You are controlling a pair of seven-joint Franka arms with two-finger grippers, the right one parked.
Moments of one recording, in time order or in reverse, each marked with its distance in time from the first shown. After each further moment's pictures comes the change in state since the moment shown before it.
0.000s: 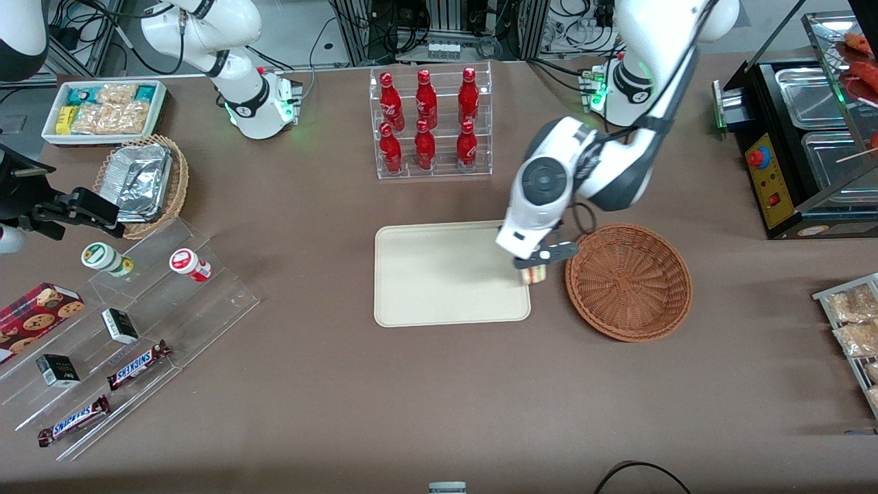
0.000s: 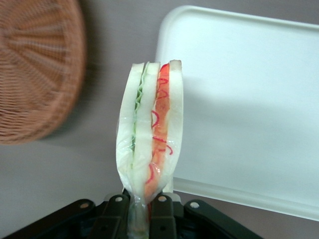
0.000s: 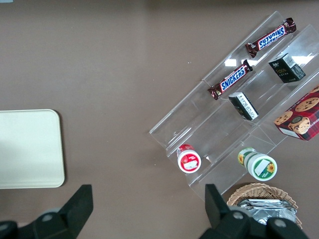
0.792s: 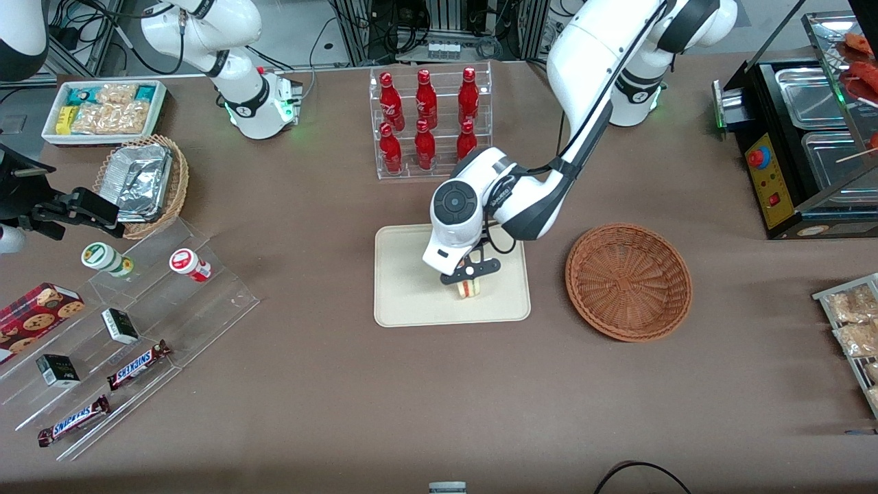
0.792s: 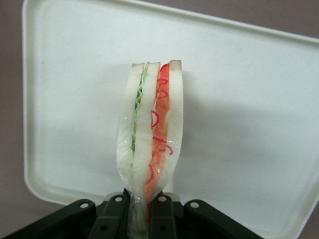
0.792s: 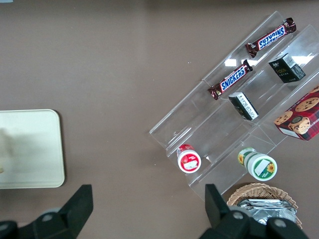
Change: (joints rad) arm -0.134 0.305 0.000 0.338 -0.001 0.055 -0.146
